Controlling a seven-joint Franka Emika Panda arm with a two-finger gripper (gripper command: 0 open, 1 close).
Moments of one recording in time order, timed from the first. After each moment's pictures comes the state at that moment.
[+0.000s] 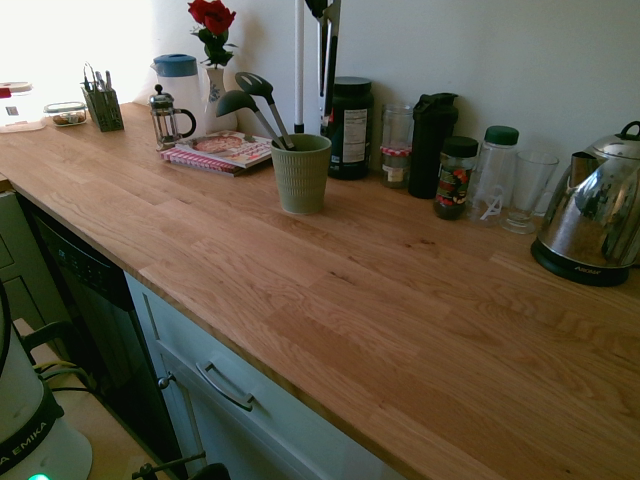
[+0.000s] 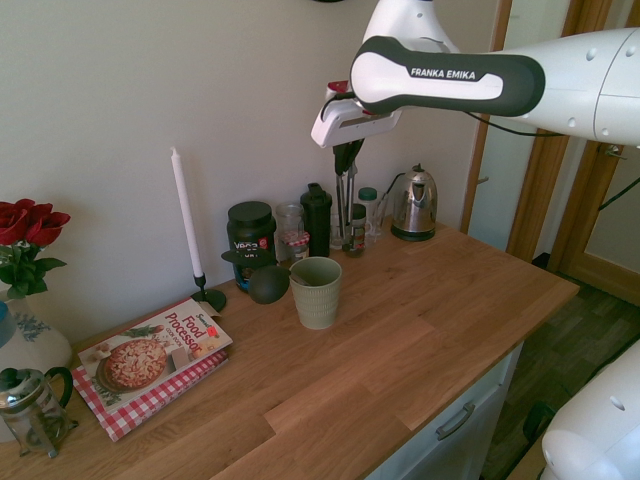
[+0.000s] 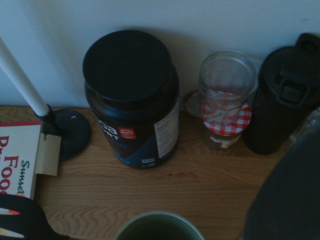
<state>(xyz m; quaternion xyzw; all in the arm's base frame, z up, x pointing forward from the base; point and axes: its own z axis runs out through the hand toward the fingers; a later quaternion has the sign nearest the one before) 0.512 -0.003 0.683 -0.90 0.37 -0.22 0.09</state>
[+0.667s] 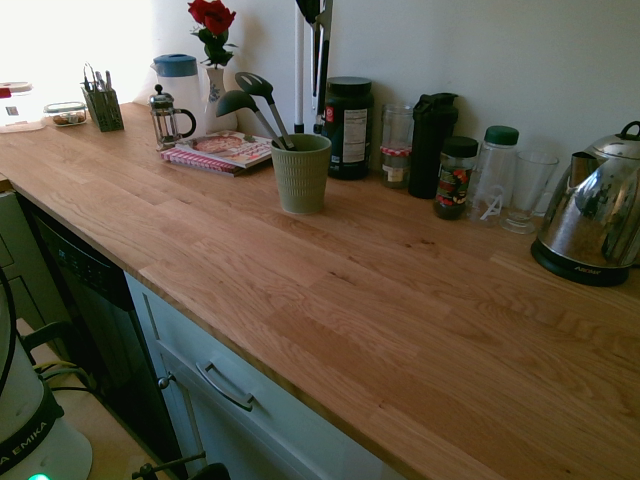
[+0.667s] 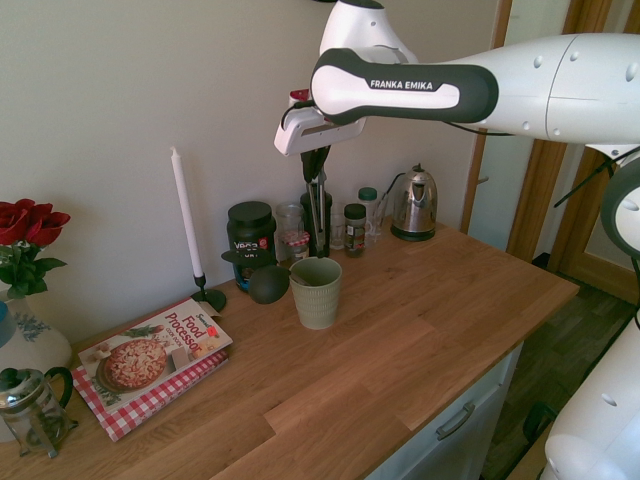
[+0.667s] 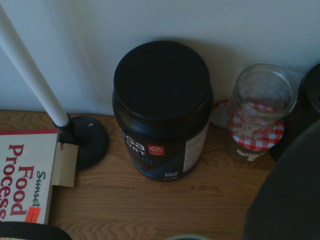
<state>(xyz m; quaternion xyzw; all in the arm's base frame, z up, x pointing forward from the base) 0.548 0.034 0.673 -0.91 0.36 -0.21 0.08</state>
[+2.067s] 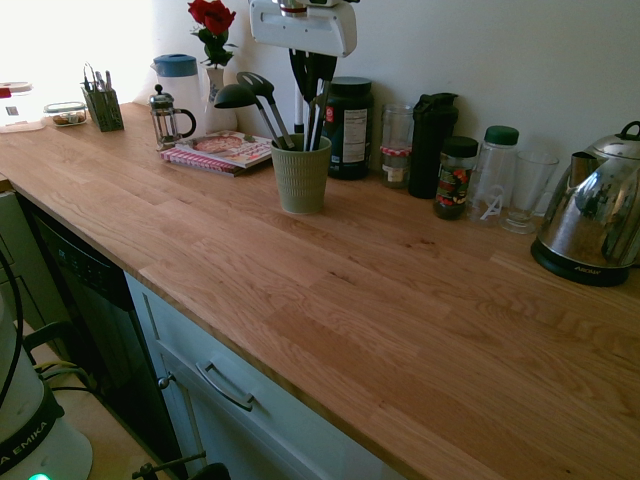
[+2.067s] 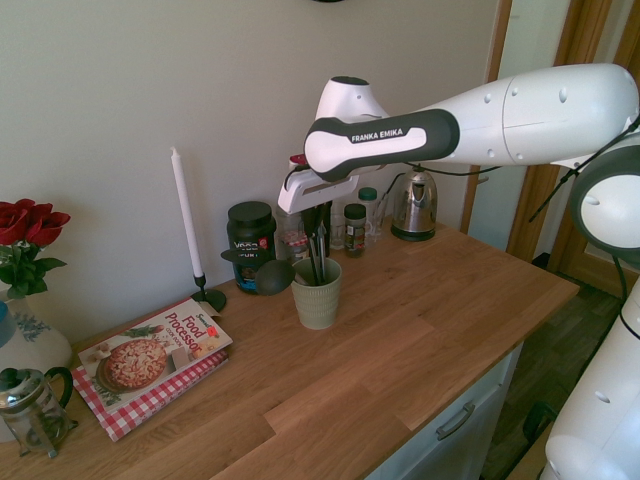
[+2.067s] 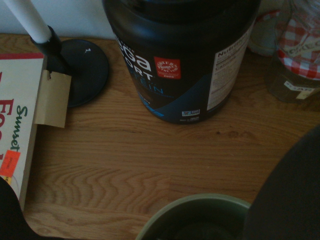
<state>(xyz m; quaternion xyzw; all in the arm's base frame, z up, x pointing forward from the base) 0.571 0.024 0.545 -0.92 0.35 -0.13 0.08</state>
